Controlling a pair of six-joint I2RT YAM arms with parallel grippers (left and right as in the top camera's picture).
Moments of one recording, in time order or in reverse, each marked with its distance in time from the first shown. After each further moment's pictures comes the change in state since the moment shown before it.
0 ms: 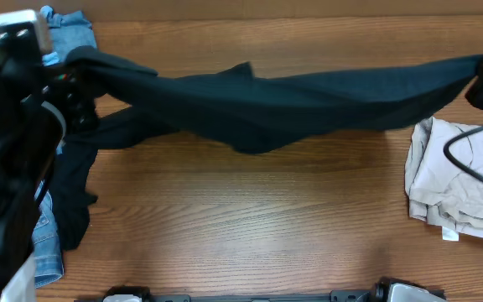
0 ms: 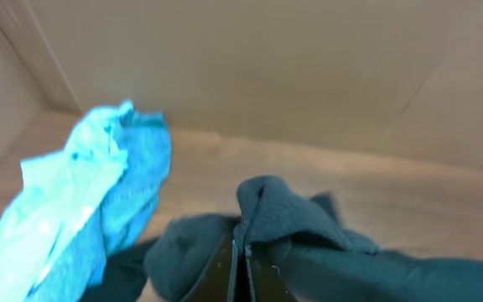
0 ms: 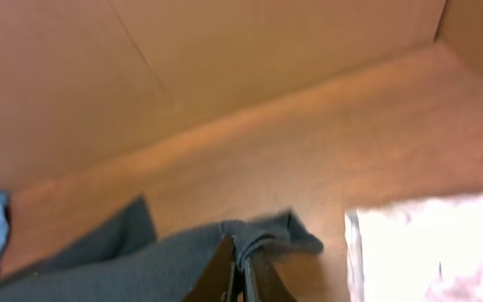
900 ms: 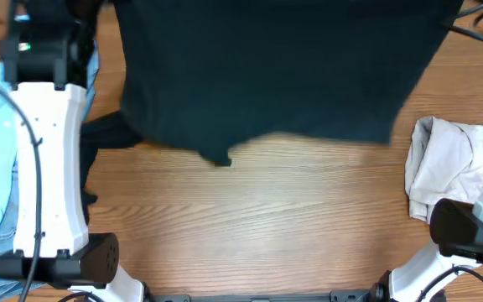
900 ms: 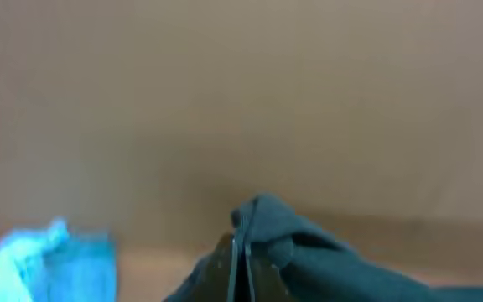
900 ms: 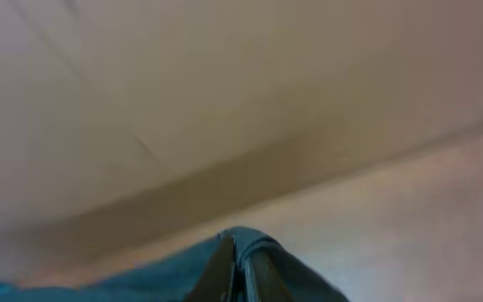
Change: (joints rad) left arm 0.016 0.520 0.177 0.550 0.051 0.021; right arm 0.000 0.528 0.394 0.286 -0.054 0.085
